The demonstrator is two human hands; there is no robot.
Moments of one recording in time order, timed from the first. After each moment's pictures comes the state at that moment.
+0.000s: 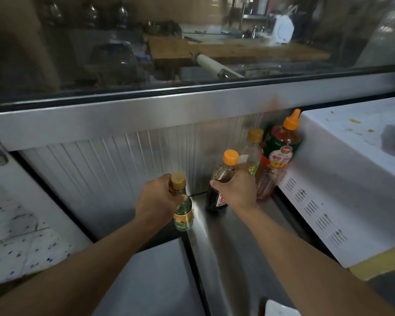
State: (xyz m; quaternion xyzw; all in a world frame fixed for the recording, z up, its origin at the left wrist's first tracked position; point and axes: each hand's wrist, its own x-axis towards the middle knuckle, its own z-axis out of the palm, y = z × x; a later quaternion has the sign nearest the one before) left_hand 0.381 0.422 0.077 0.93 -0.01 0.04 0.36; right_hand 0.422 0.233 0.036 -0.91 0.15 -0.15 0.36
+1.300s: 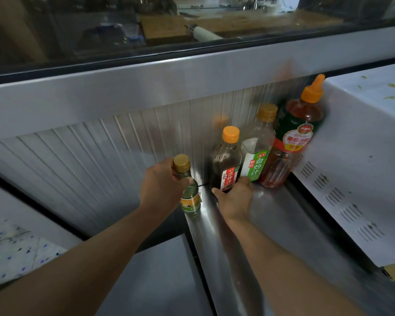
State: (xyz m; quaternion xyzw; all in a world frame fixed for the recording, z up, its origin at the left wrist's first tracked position) left_hand 0.423 0.404 0.046 0.93 0.00 0.08 0.36; right_hand 0.431 0.253 -0.045 -0.85 0.27 -0.13 0.42
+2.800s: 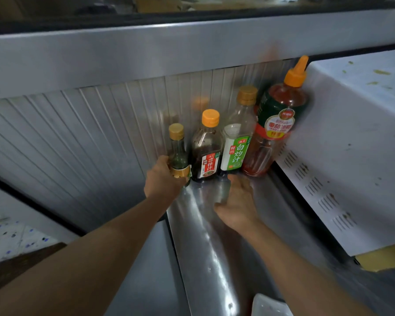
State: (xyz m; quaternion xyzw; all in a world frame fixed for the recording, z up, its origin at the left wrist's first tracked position) left_hand 0.433 0.358 -0.020 0.90 0.11 0.01 0.42; right_hand 0.383 0.194 -0.039 -0.95 0.10 0.01 0.31
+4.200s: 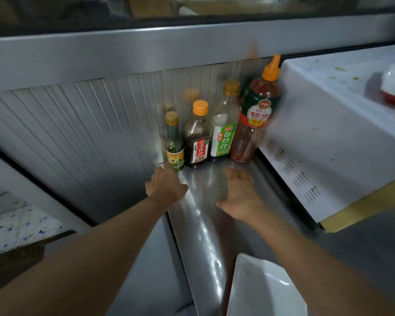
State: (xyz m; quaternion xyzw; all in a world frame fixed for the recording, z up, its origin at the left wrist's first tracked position) left_hand 0.378 0.344 -0.003 0.97 0.06 -0.12 0.22; right_hand 0.335 0.176 0.000 -0.98 0.05 0.09 0.19
